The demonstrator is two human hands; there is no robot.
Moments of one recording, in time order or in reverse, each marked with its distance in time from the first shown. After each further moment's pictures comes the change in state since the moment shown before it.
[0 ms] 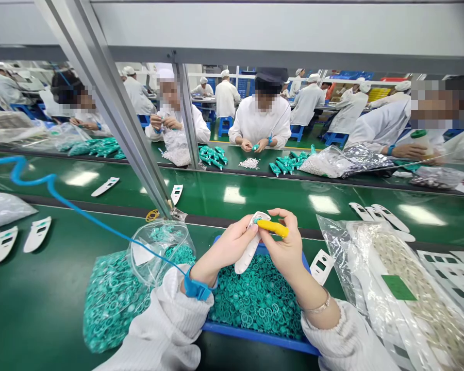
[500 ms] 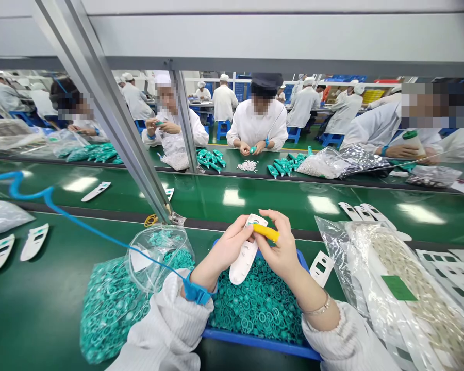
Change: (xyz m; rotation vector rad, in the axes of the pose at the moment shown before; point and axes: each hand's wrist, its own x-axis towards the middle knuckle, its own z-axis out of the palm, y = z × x) left_hand 0.004 -0.004 0.009 -0.448 0.061 -0.092; right_hand 0.003 -0.001 -0.005 0.026 -0.102 -0.101
